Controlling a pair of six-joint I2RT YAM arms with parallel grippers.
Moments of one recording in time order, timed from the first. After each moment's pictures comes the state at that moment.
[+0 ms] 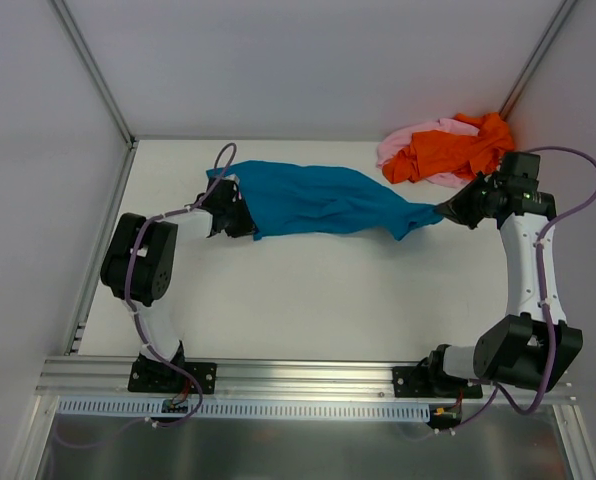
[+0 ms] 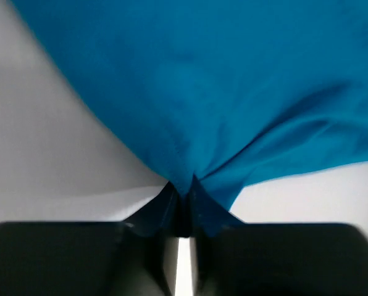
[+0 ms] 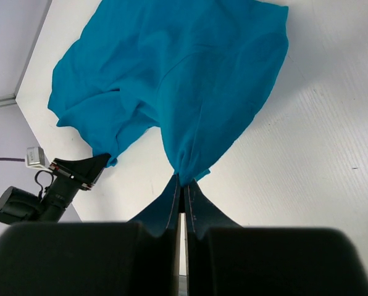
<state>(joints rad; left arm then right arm) -0.26 1.84 1.03 -0.05 0.20 -0.57 -0.20 1.33 1.32 -0.88 -0.35 0.64</state>
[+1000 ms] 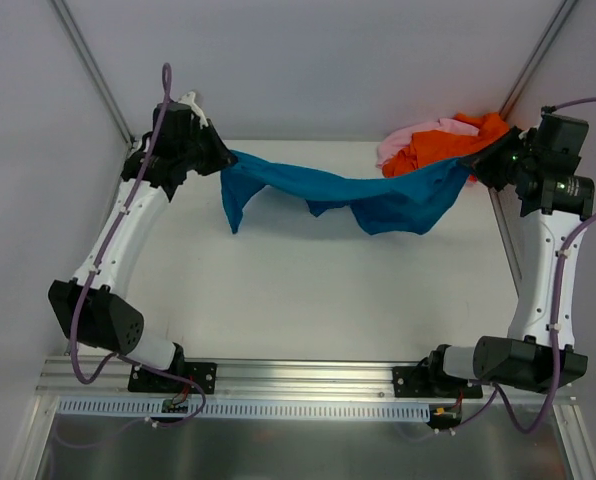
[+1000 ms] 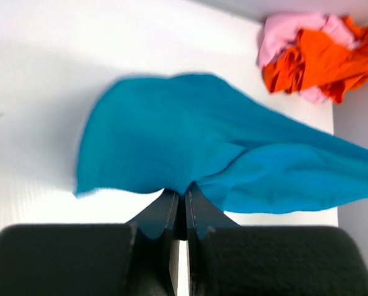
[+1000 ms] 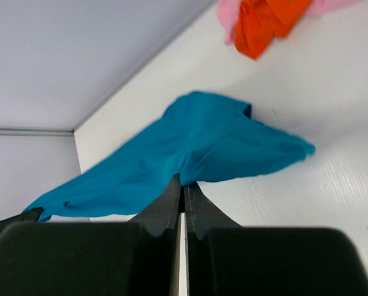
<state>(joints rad) -0.23 1.50 1.55 -0.61 0.17 -0.53 -0.21 1.32 1.65 -0.91 -0.32 0.64</state>
